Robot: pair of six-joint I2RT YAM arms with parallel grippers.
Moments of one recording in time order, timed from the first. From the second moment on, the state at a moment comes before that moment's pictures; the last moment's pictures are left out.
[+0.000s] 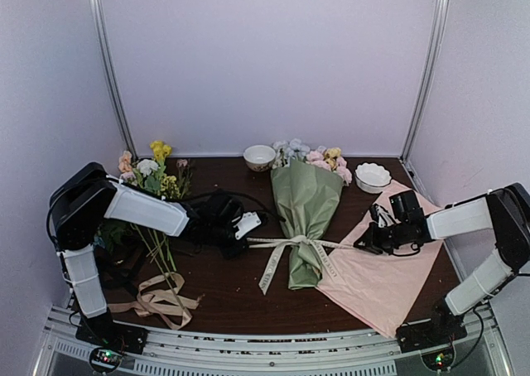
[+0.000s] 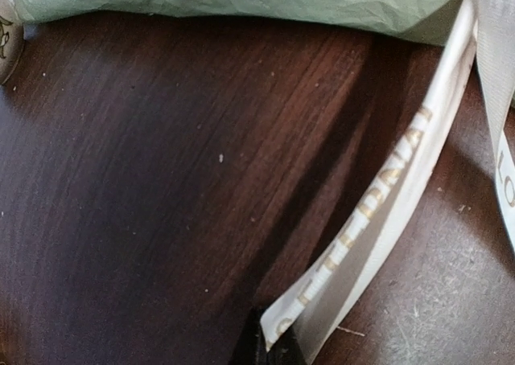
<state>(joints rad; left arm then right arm) -0.83 1.89 1.02 -0.05 -0.05 0.32 0.25 1.49 0.54 0.01 -0.45 0.53</state>
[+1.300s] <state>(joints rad) -0.81 1.68 0.83 -0.04 0.07 0.20 0.13 1.21 0.62 -0.30 -0.31 0.39</state>
